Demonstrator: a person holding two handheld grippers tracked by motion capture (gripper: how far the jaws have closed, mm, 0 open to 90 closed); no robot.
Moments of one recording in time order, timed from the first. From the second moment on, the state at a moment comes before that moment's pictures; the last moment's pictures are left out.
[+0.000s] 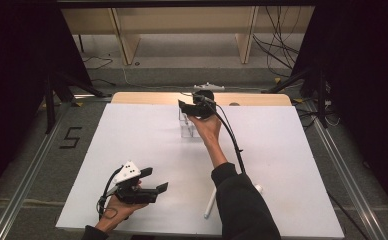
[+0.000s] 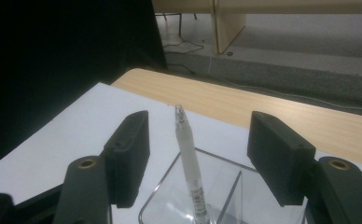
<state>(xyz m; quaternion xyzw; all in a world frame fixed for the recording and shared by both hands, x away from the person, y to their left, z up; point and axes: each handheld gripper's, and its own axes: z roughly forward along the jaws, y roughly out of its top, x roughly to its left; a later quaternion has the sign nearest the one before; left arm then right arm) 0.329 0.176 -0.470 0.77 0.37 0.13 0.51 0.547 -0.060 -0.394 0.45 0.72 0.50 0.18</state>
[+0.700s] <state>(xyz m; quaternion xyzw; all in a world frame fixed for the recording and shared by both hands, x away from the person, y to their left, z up) 0.329 0.176 -0.471 0.77 0.37 0.13 0.50 0.530 -0.079 -0.376 0.44 0.73 0.49 0.17</state>
